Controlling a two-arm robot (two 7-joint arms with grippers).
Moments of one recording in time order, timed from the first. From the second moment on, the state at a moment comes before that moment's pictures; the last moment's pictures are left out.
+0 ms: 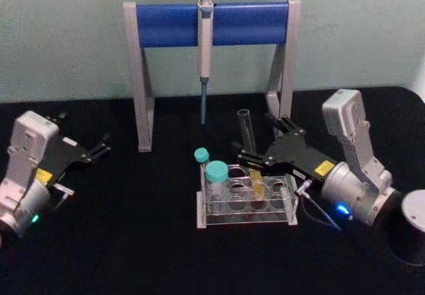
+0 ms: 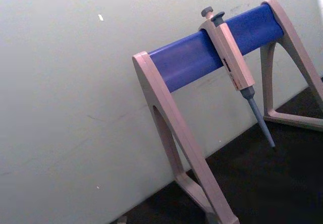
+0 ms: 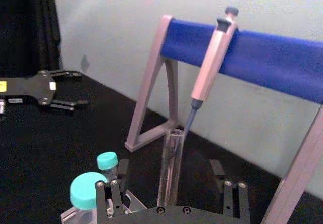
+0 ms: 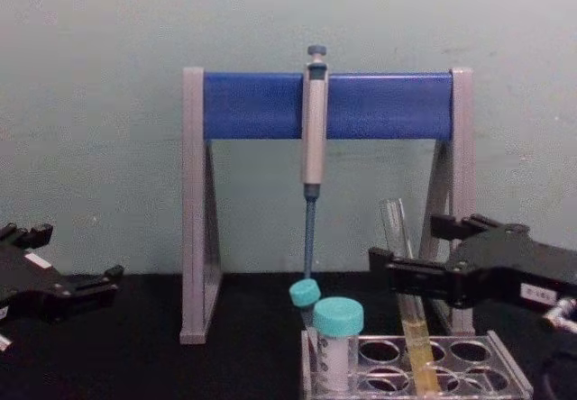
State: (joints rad) left arm -0.20 0.60 0.45 -1.41 -0.25 -0.12 0.03; right arm 0.23 0.47 -0.48 -1.53 0.37 -0.01 0.34
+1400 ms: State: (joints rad) left arm -0.20 0.60 0.45 -1.41 -0.25 -0.12 0.03; right arm 0.26 0.43 -0.45 -1.51 0.36 0.11 0.36
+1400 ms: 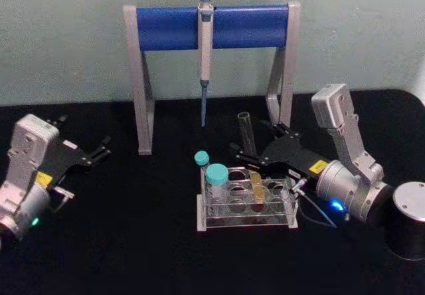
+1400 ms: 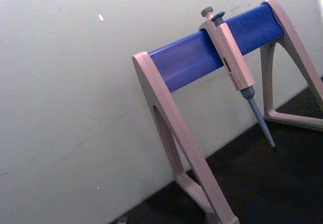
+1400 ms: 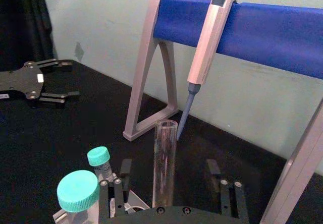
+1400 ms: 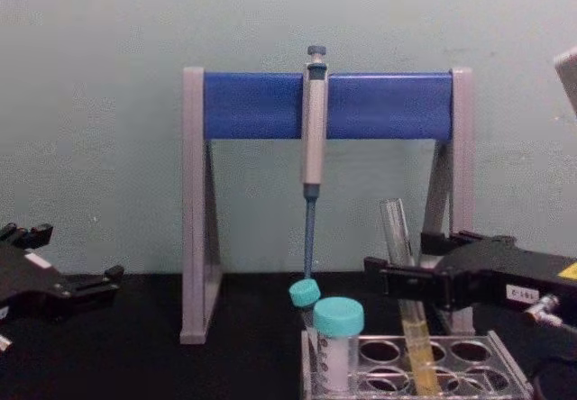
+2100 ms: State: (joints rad) left arm -0.20 0.60 0.45 -1.41 -0.25 -0.12 0.03; right arm 0.26 0.43 -0.45 -1.51 0.37 0.11 0.36
